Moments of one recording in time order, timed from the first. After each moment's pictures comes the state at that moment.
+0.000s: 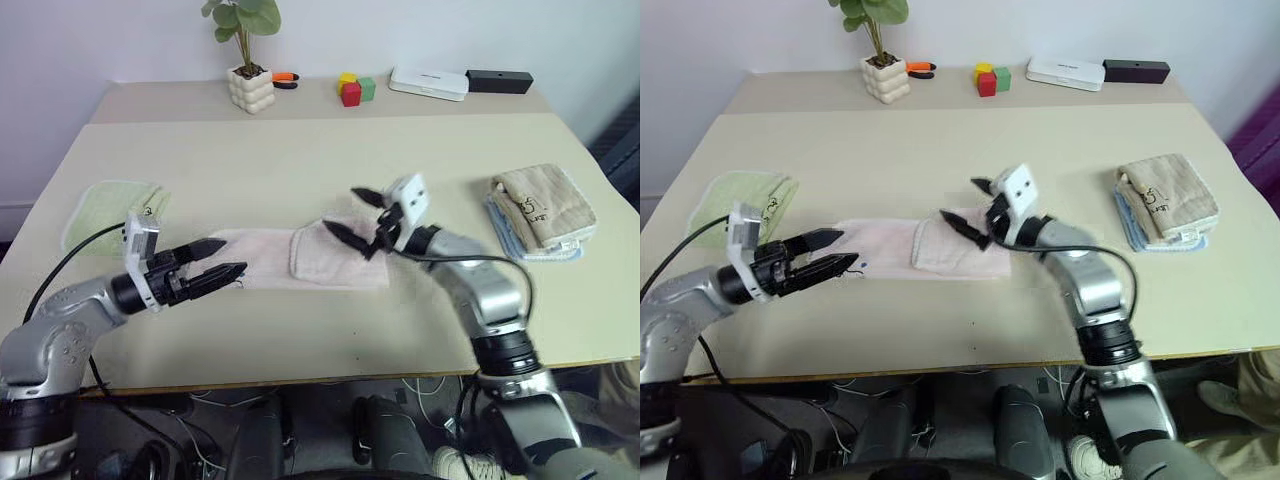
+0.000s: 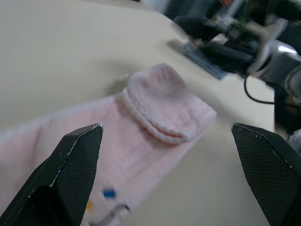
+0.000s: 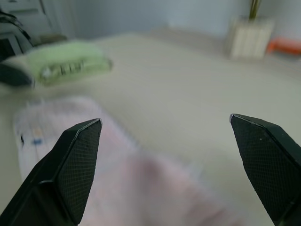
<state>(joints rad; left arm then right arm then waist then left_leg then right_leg) -0.07 0.65 0.39 -0.27 -0.91 0.80 -0.86 -0.53 -0.40 0.05 -0.08 0.34 0.35 0.76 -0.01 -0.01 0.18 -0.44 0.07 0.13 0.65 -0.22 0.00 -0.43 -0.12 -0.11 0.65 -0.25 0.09</state>
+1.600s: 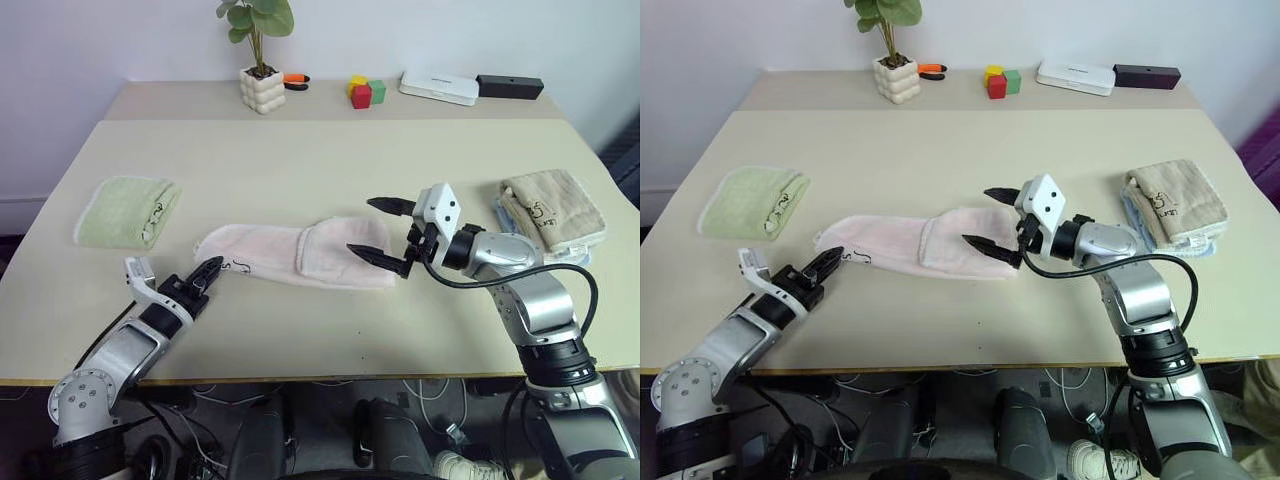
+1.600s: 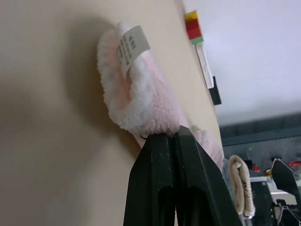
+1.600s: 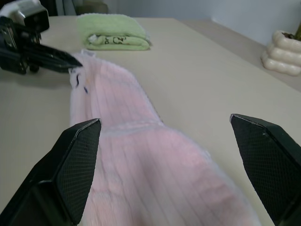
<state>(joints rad) -0.03 0.35 0.46 -0.17 -1.49 0.82 -0.04 -0.44 -0.56 0.07 -0.13 0.33 0.30 0.90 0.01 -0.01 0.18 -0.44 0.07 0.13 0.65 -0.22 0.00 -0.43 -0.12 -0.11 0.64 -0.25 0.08</state>
